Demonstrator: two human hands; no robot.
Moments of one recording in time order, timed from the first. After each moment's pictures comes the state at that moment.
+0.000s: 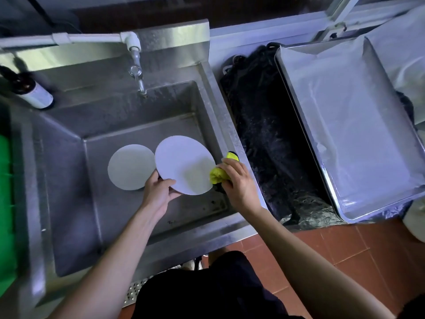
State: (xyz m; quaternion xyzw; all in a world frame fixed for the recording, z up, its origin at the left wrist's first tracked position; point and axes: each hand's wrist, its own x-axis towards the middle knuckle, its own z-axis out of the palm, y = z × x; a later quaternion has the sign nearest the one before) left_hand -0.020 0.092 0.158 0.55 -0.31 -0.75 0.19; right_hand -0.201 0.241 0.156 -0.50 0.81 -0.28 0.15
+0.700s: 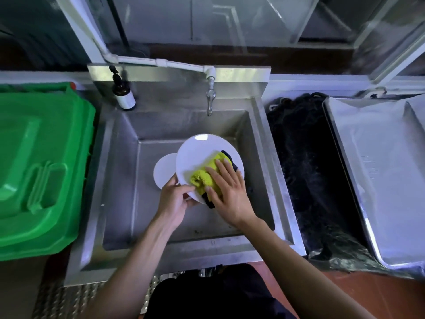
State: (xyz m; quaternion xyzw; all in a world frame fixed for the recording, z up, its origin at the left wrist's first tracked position) left_hand 0.078 0.085 0.212 0.46 -0.27 -0.79 0.31; right_hand -0.077 0.167 0.207 -0.62 0.73 -0.24 0.16
